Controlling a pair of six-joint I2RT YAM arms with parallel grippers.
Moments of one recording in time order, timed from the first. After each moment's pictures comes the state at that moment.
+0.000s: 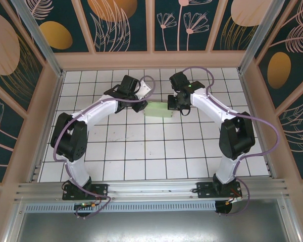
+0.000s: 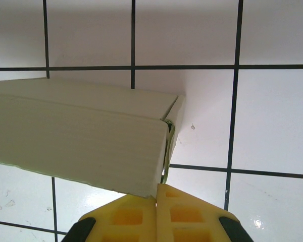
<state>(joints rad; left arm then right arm) -0.51 1.83 1.41 -0.45 0.16 0.27 0.51 1.79 1.50 -0.86 -0.03 0.44</state>
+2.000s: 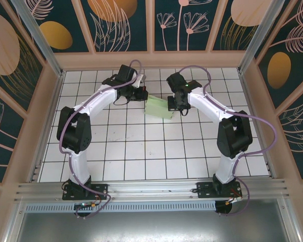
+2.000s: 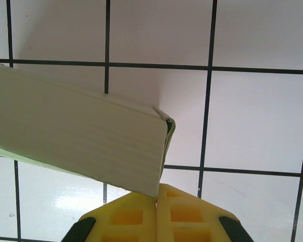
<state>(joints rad) -0.43 1.97 1.64 -0.59 0.46 -0.34 0.53 1.83 1.54 -0.92 0.09 0.40</state>
